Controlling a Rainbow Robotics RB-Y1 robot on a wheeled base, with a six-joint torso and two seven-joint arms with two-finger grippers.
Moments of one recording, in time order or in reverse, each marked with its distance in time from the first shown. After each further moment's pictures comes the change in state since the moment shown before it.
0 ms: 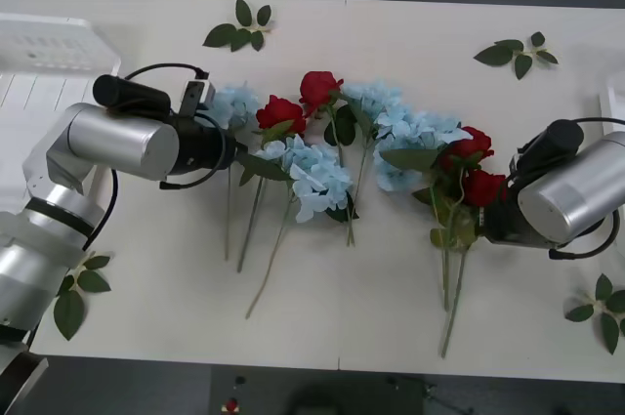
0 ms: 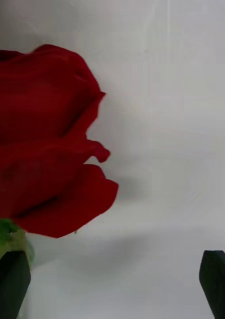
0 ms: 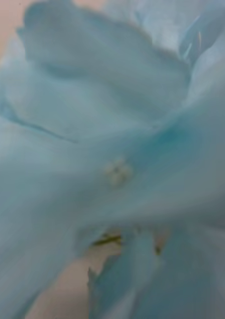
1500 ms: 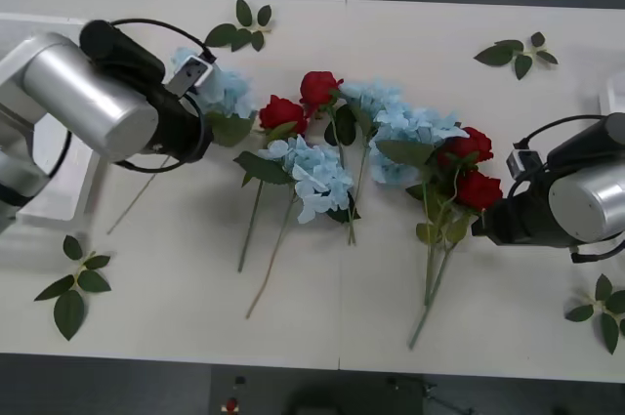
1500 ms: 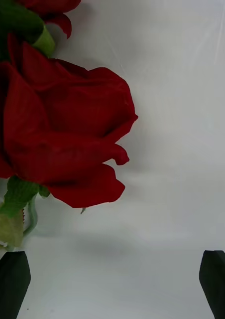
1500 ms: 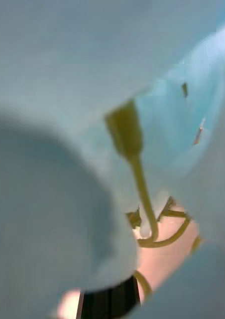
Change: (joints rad) right arm 0.117 0.102 -0.225 -0.110 -0.036 0.020 0.307; left arm -0.099 0.319 -0.219 -0.354 0.079 0.318 0.000
